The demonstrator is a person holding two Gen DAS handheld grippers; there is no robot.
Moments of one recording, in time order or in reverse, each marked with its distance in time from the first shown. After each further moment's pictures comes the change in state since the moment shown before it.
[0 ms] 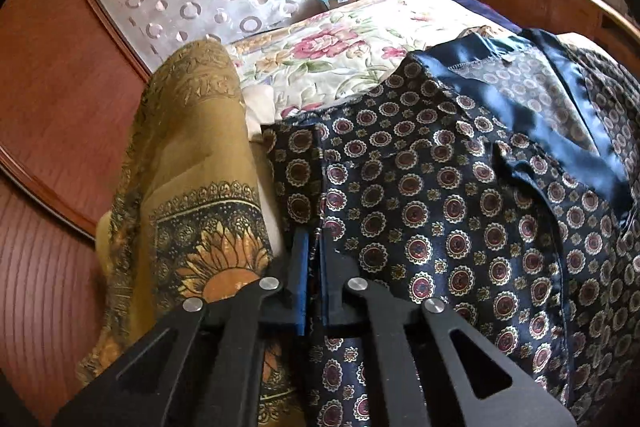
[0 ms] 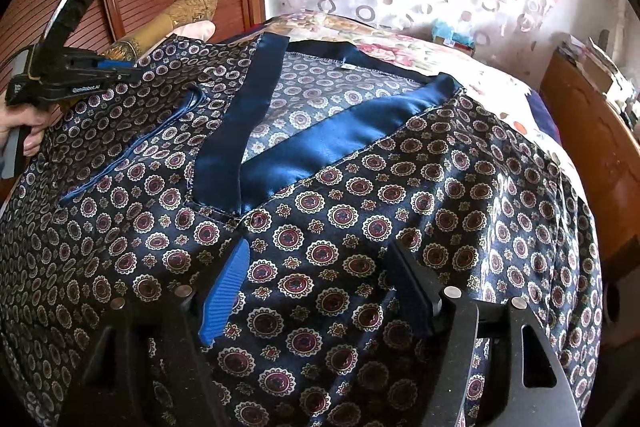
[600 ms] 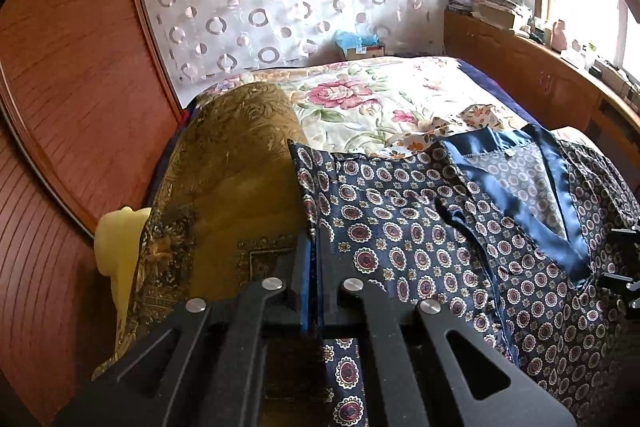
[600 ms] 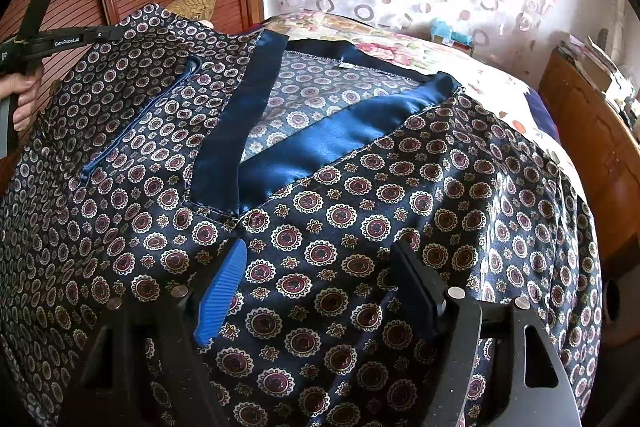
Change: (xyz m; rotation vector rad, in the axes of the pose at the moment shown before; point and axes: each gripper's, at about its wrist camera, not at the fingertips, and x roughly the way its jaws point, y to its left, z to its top) left arm -0.040 0.065 -0.005 -0.208 -0.152 -0.079; right arm 0.001 -0.001 0.000 0.002 -0.002 -0.001
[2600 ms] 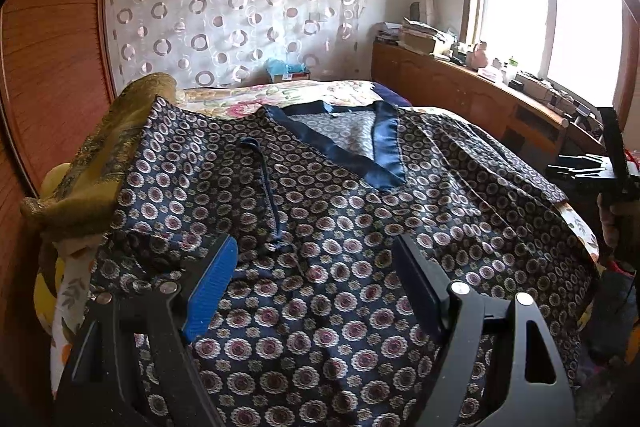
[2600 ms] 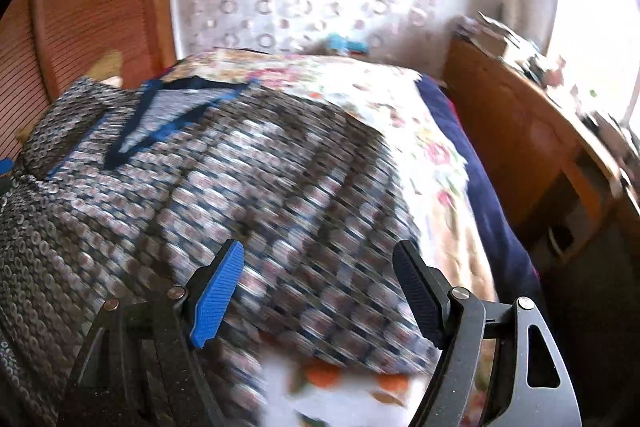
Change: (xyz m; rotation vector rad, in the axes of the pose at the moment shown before) left arm -0.118 -0.132 -0.124 -0.006 -0.137 -0.252; right arm -0.132 -0.116 -0.121 0.241 -0.102 -0.263
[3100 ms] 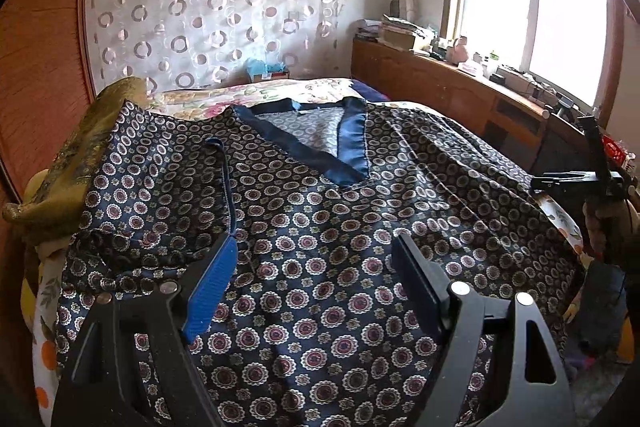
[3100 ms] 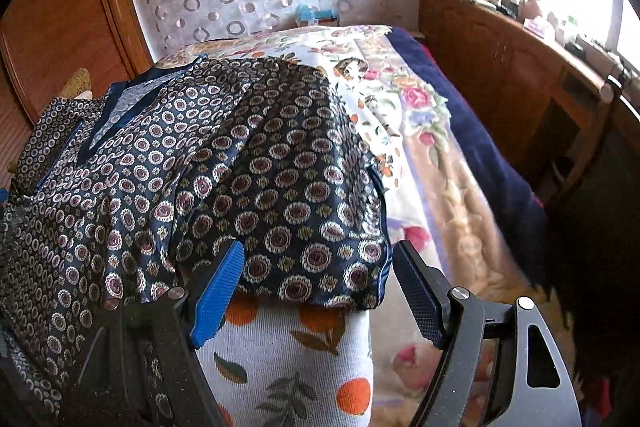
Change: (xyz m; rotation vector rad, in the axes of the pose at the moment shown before) left arm -0.001 -0.027 0.000 0.029 0.004 -0.058; right arm 0.011 -0.041 -0.026 0.165 0.089 0.057
